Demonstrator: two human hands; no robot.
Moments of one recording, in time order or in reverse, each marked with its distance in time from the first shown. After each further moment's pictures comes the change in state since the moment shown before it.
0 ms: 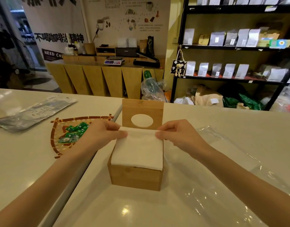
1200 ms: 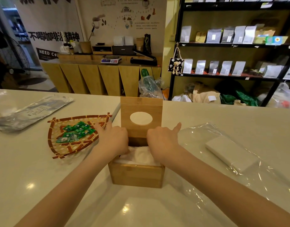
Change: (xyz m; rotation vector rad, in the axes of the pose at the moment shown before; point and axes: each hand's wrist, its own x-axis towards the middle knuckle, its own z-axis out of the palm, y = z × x) left_hand 0.015 -0.002 0.041 1.076 -0.087 0.059; right_hand -0.003 -0.026 0.051 -1.160 -0.060 -0.031
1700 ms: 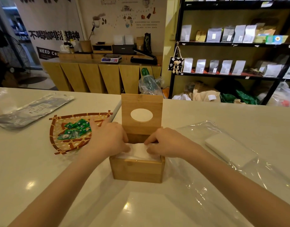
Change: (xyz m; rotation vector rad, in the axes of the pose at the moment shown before) left_hand -0.023 -0.012 -0.011 -0.090 0.008 0.040; right_hand -0.003 0.023 0.007 0.445 -0.199 -0.146
